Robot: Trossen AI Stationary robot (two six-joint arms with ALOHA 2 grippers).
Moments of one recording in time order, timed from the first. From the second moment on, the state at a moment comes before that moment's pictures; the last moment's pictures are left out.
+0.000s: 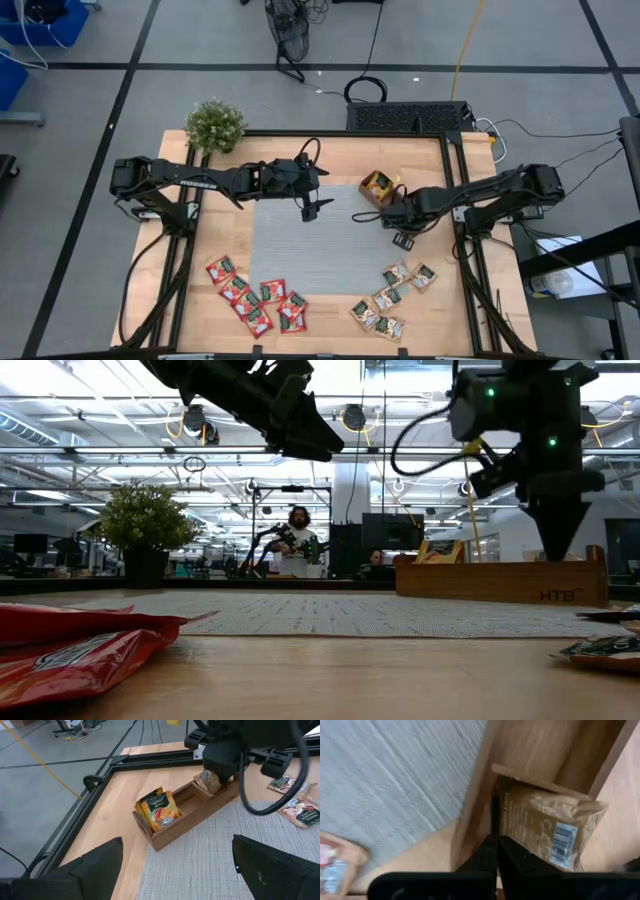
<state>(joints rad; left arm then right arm) 0.11 1.54 1.02 0.12 -0.10 0.15 0.06 1.40 0.82 -1.07 0.13 0.59</state>
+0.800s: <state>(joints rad) 0.11 1.54 1.02 0.13 -0.10 0.15 0.06 1.40 0.67 -0.93 0.20 0.66</state>
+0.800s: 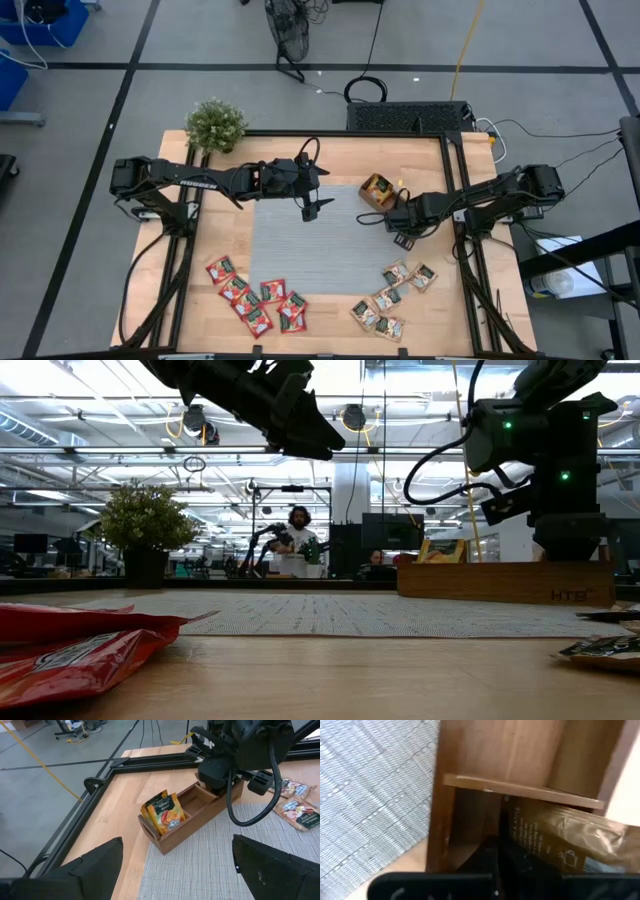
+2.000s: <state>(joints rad) 0.11 1.54 1.02 0.13 -0.10 0.15 0.55 1.22 0.65 0.32 0.15 0.35</state>
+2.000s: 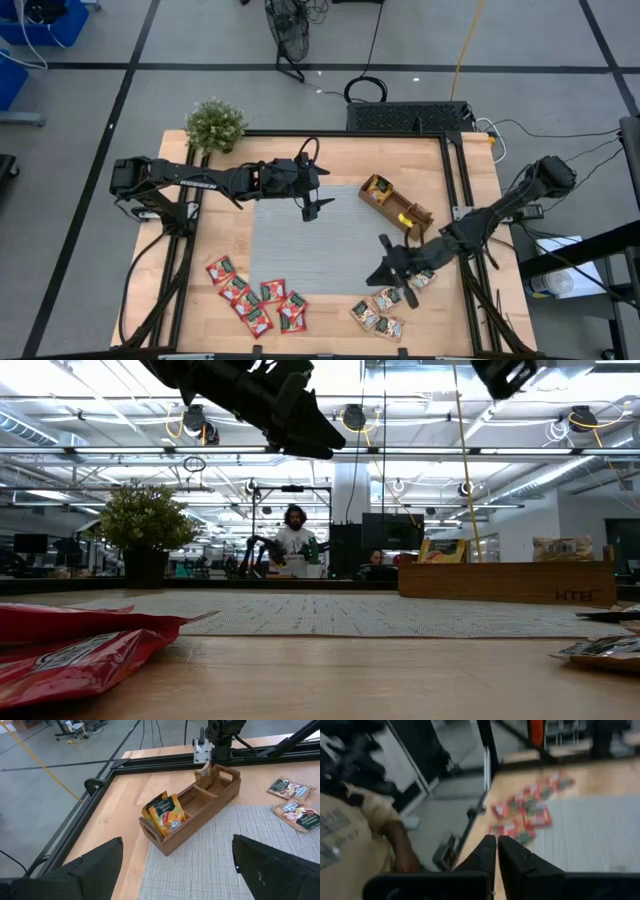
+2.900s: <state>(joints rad) 0.11 1.54 1.02 0.14 -0.10 0.15 0.65 1.62 1.01 -1.23 0.23 1.06</state>
